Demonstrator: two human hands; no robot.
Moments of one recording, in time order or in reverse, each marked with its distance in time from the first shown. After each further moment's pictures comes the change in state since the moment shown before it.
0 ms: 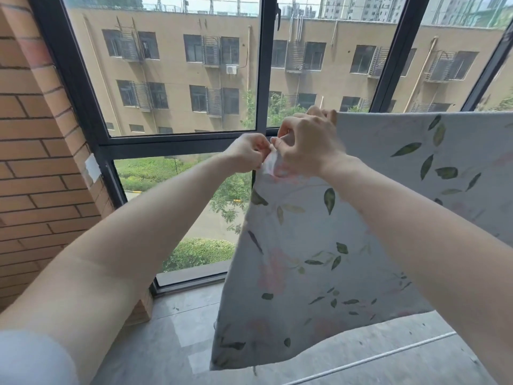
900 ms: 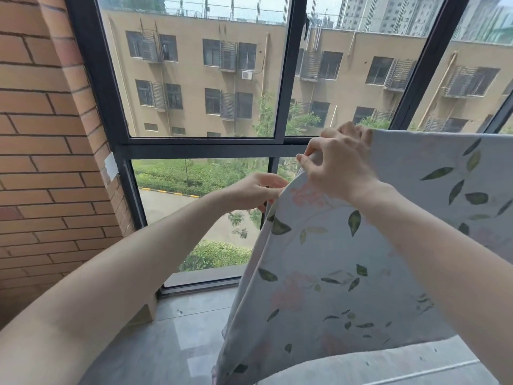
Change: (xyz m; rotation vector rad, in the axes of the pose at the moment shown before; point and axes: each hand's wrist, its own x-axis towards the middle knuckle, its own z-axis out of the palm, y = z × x) left_hand -0.045 -0.047 -0.006 -0.163 -0.248 0.031; right_hand -0.002 -0.007 0.012 -0.157 0.026 0.013
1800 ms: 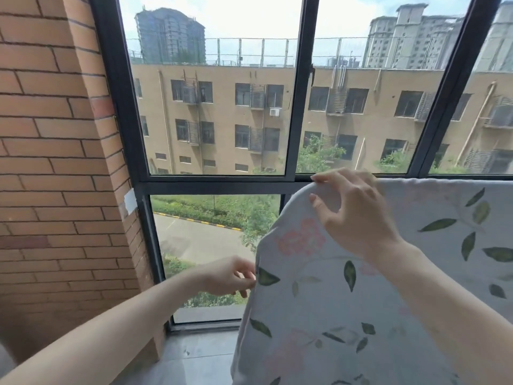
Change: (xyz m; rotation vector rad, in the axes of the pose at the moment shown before) left_hand -0.039 -0.039 0.031 0.243 -0.133 -0.243; right_hand -0.009 0.053 -0.017 0.432 0.053 0.018
